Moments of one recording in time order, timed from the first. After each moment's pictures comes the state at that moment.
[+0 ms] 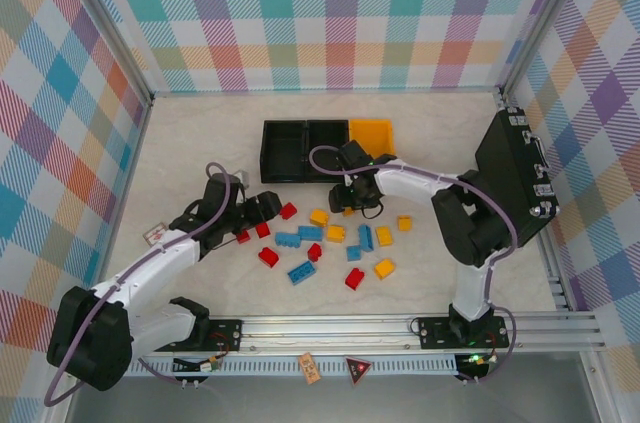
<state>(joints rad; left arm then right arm) -0.40 1.10 0.59 -0.26 0.19 -0.75 0.66 1.90 1.27 -0.61 -0.06 0.40</state>
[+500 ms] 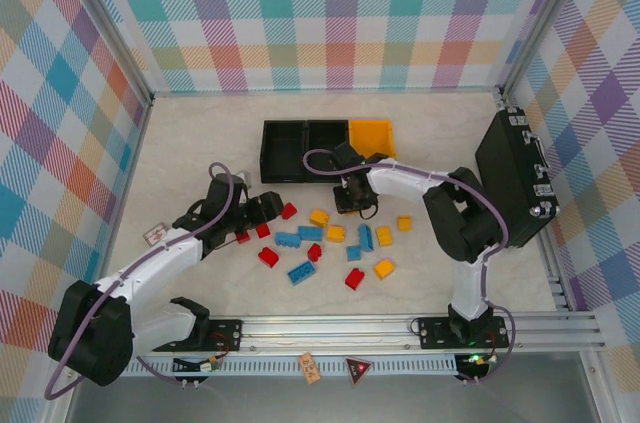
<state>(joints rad) -0.42 1.13 0.59 -0.23 0.17 -0.76 0.68 1.94 1.32 -0.68 0.02 0.39</state>
